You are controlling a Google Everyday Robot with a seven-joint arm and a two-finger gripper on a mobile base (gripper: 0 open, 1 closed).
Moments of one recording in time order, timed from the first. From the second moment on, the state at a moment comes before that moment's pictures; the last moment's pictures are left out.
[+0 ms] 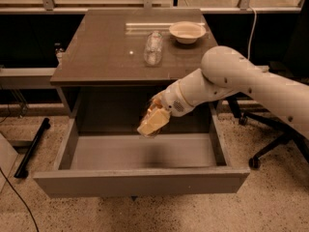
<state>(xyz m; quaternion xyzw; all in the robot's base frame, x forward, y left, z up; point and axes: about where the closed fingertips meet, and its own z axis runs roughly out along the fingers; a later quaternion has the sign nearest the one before) 0.565 0.006 0.767 -0.54 0.74 0.28 0.28</state>
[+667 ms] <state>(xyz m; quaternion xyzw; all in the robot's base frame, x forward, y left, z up) 0.558 0.006 0.678 -0.53 0.76 0.30 0.23</state>
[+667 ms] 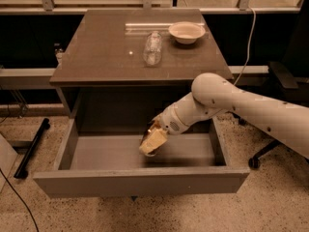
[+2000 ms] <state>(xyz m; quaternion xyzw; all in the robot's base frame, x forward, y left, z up) 0.564 -0.010 0.610 -0.50 0.79 0.30 0.19</state>
